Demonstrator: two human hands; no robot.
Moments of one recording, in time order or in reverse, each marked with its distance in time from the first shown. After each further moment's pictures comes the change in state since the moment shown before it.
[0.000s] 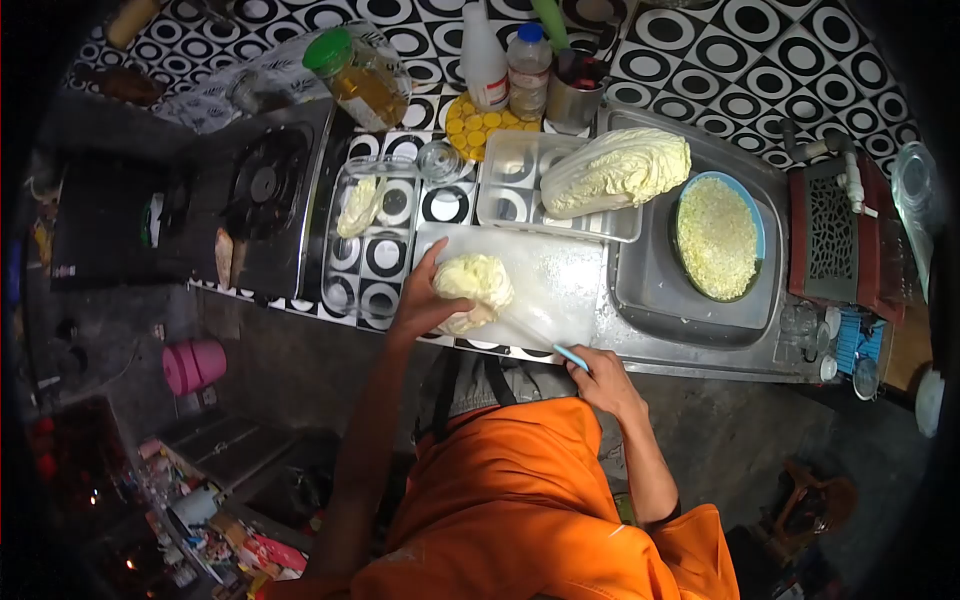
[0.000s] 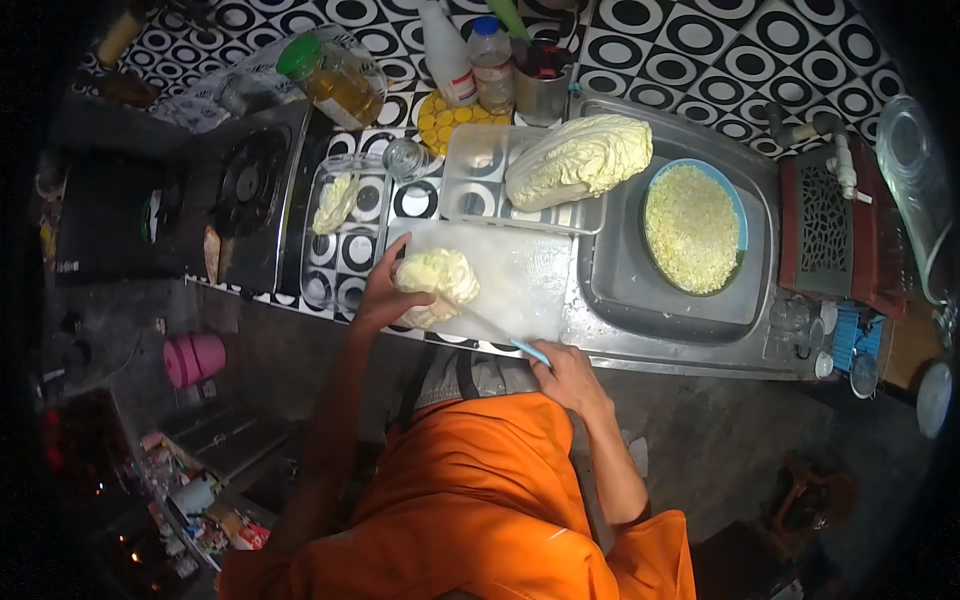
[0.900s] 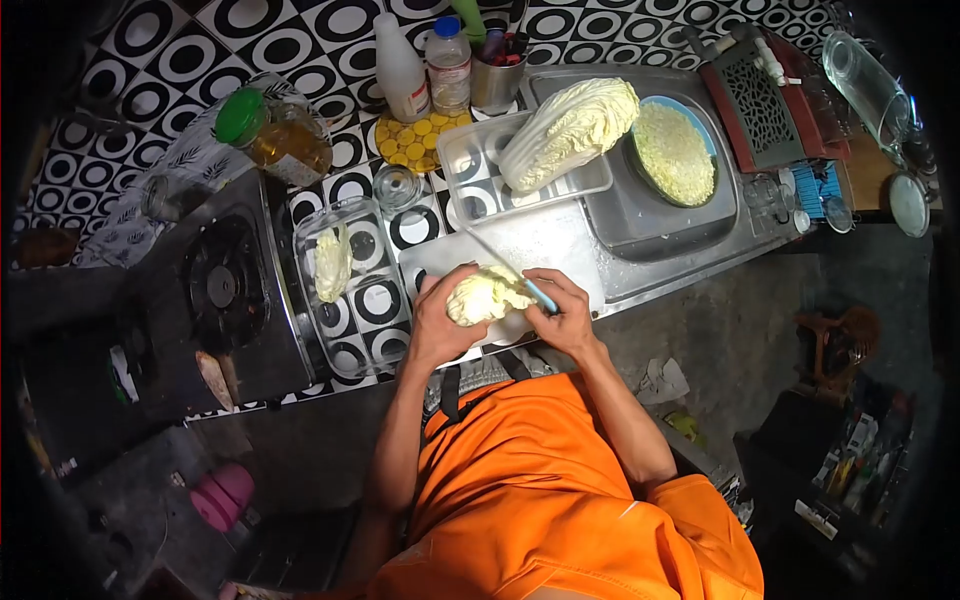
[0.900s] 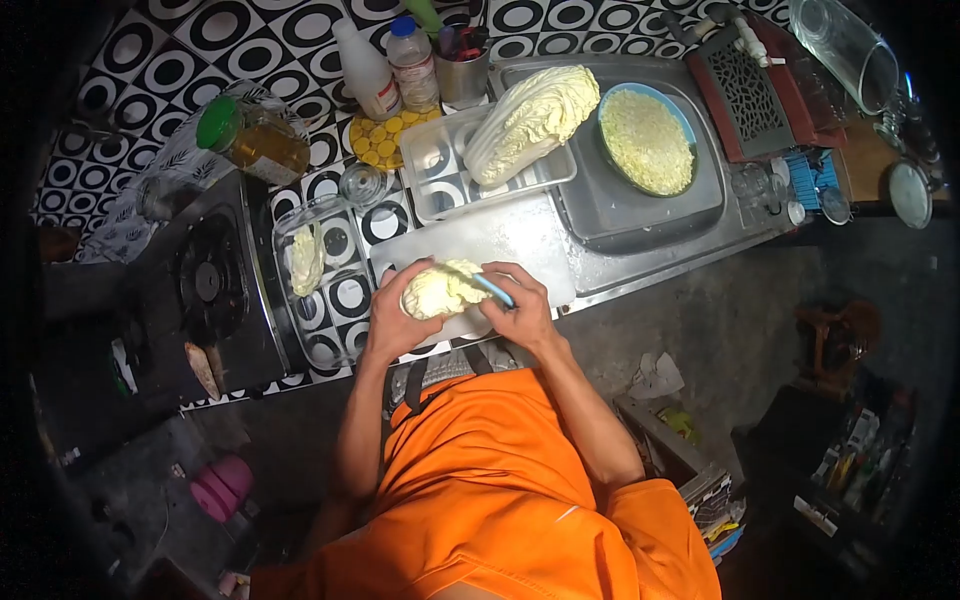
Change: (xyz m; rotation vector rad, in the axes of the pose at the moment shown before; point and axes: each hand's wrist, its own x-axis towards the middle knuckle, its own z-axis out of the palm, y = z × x) left_hand 0.008 0.011 -0.027 0.304 -0.233 0.346; right_hand 0.077 -0.059 0.090 0.167 0.748 -0.171
